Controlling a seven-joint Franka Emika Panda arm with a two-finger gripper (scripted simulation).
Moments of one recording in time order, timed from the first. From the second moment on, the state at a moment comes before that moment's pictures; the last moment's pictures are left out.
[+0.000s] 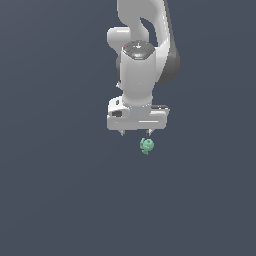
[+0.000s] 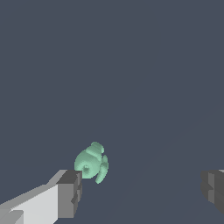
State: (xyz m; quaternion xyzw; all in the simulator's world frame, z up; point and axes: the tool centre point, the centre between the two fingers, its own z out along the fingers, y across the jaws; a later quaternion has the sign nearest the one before) arm 0.011 0.030 0.209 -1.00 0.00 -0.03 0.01
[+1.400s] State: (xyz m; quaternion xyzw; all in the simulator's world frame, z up) arm -0.014 0.064 0.139 -1.00 -0.10 -0.01 0.00
